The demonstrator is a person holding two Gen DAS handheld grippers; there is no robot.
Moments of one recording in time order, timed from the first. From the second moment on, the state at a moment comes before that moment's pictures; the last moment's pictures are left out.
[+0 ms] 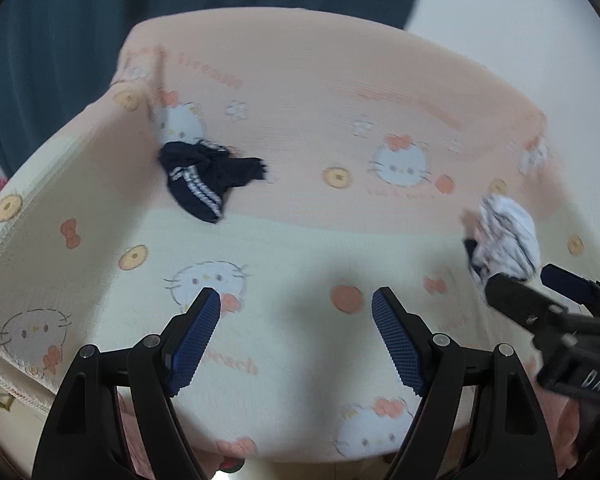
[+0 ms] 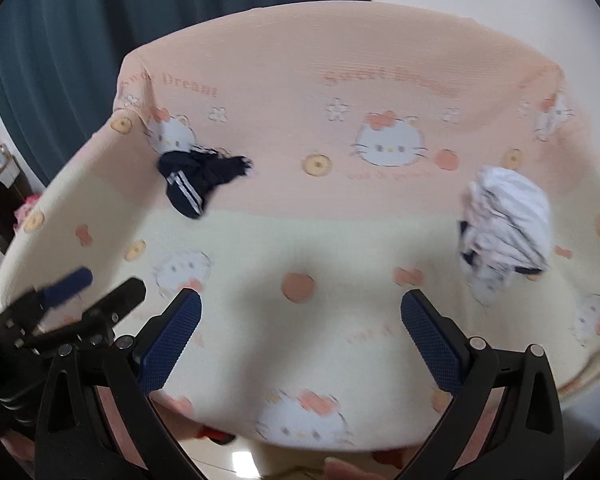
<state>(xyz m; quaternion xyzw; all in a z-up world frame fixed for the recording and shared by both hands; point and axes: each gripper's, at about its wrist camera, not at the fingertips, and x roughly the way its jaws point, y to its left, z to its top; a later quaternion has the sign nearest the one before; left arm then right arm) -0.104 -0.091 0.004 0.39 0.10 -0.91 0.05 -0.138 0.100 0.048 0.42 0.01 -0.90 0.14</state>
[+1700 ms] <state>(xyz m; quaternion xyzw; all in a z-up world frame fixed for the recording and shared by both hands) -0.286 -0.321 -0.200 0.47 0.33 -0.81 0.10 -0.348 -0.156 -0.172 0.49 0.12 -0.80 0.32</state>
